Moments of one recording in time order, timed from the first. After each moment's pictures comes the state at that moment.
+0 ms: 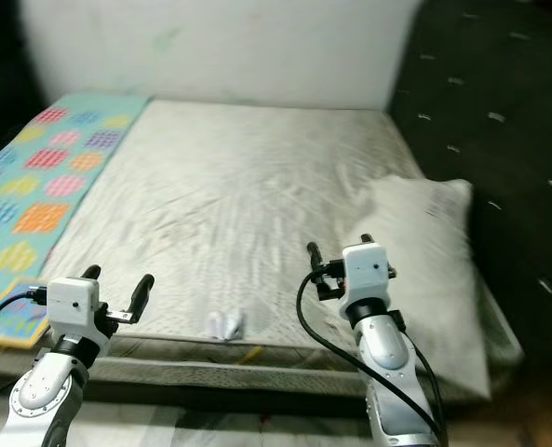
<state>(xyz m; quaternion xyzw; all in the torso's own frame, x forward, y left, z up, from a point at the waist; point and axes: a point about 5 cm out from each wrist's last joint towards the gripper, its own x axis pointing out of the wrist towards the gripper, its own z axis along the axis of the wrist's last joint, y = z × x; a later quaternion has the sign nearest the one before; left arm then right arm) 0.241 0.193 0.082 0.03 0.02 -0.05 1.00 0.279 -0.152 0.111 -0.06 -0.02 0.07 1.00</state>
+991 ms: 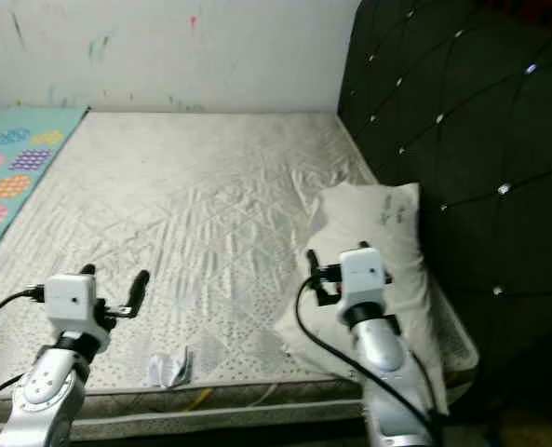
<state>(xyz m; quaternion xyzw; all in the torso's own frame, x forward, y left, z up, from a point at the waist) 0.244 0.195 0.079 0.02 0.02 -0.02 1.00 0.278 -0.148 0.101 -0.06 0.00 0.08 1.00</state>
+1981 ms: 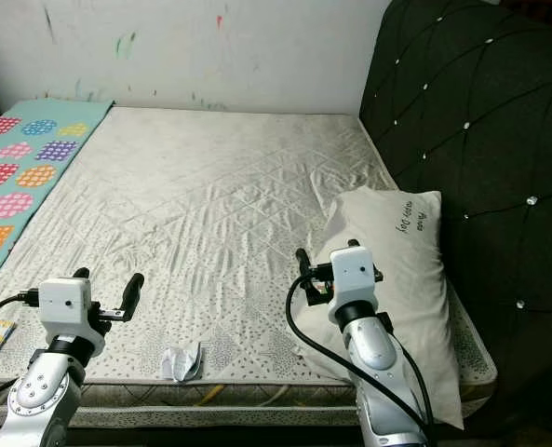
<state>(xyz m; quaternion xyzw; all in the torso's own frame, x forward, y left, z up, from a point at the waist) 0.242 0.200 0.078 0.02 0.03 -0.01 1.00 0.279 -0.143 0.102 -0.06 0.00 0.08 0.99</state>
